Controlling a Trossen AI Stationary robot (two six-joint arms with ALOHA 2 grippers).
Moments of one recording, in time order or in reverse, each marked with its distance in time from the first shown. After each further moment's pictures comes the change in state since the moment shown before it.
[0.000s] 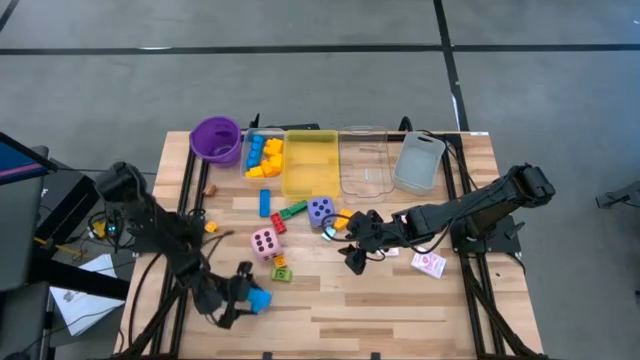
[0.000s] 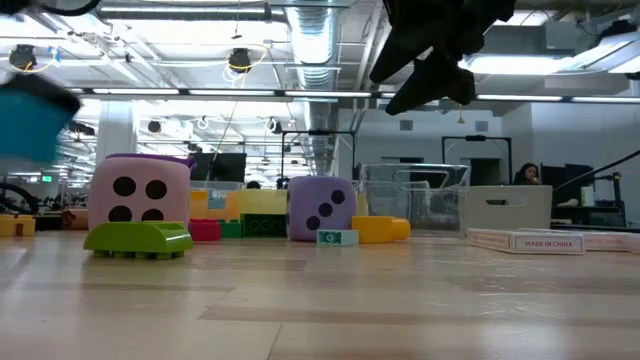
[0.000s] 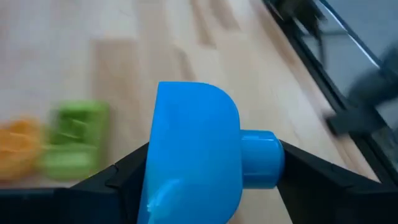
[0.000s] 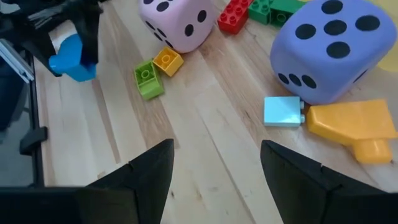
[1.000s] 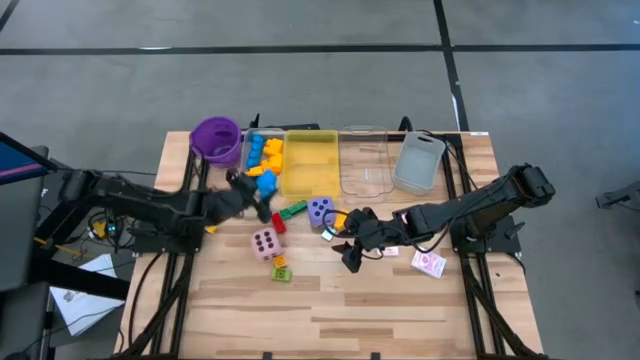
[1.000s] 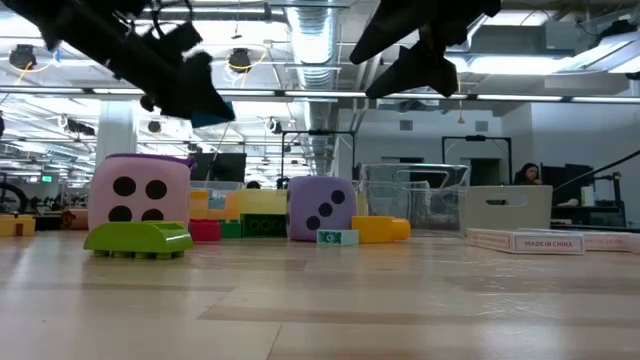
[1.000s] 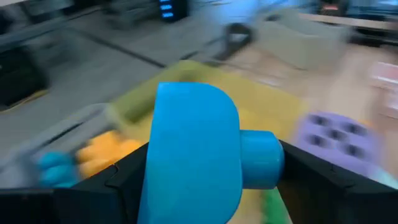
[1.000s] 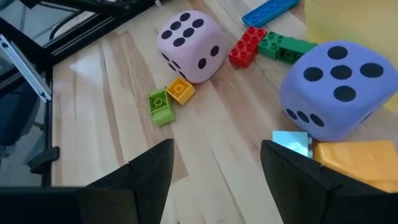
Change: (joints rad) left arm 0.868 -0.411 0.000 -0.171 -0.286 0.266; right arm -0.006 0.000 0.000 0.105 0.031 -0.071
